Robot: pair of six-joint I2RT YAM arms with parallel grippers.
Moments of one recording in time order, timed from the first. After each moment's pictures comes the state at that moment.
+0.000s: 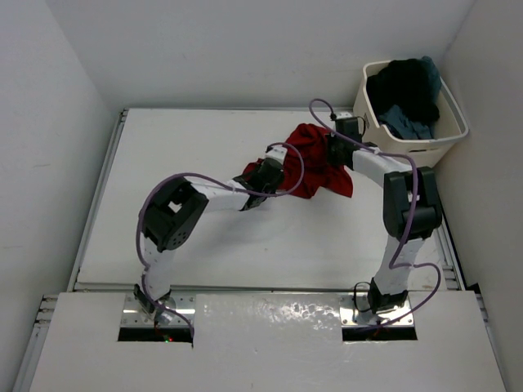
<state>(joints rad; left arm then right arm) -0.74 2.03 1.24 0.09 -0.38 -0.23 0.17 1.92 1.27 -0.13 0.06 0.12</state>
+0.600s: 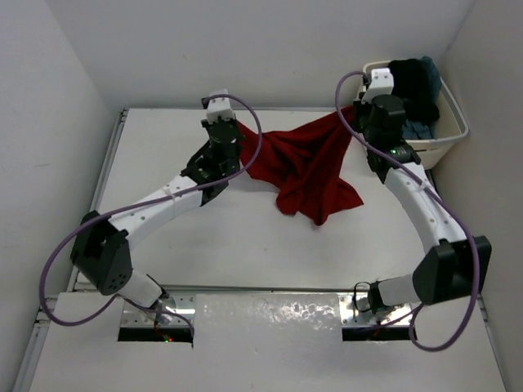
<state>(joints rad) -0.66 1.54 1.18 0.28 -0.80 -0.19 0.17 1.45 1.22 -0.02 0.21 -0.06</state>
